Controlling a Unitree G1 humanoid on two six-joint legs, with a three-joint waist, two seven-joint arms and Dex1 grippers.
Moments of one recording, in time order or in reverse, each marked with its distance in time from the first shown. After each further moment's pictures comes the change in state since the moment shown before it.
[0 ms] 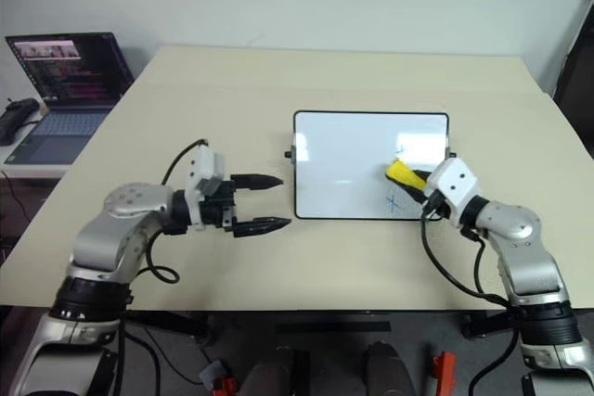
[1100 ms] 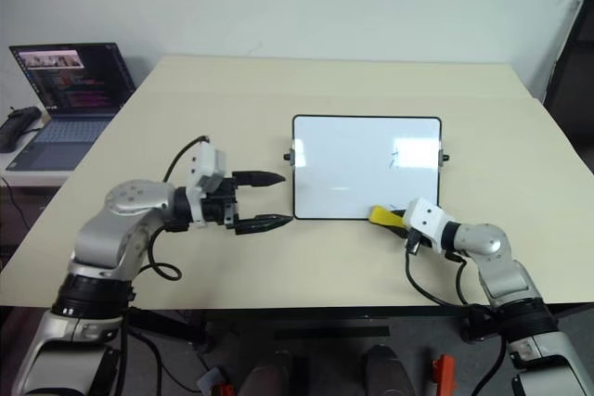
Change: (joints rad) left arm -0.021 -0.008 -0.001 0.001 0.001 0.004 0.001; right arm -0.022 0.004 0.162 0.261 -0.115 -0.218 0.126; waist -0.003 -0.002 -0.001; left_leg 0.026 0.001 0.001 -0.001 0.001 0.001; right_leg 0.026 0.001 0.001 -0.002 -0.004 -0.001
